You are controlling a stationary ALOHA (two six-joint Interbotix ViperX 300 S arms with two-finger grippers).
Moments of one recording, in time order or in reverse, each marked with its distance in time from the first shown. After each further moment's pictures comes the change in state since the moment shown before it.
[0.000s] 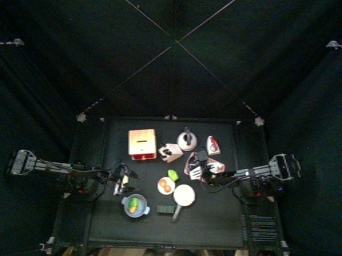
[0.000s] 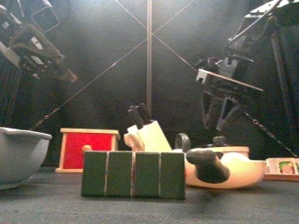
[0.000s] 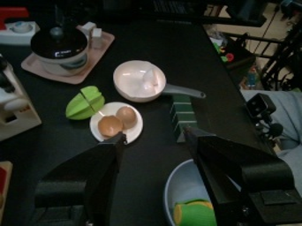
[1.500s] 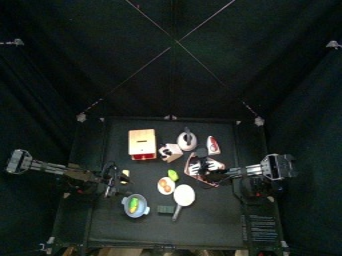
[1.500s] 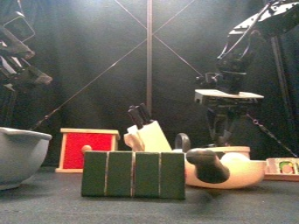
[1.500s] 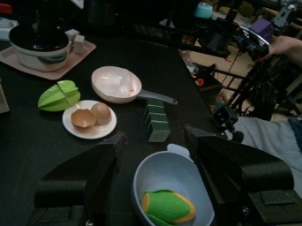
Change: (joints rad) left arm -0.072 -0.129 0.198 -0.528 -0.196 0.379; right arm -0.069 0.103 -0.038 0.066 0.078 -0.006
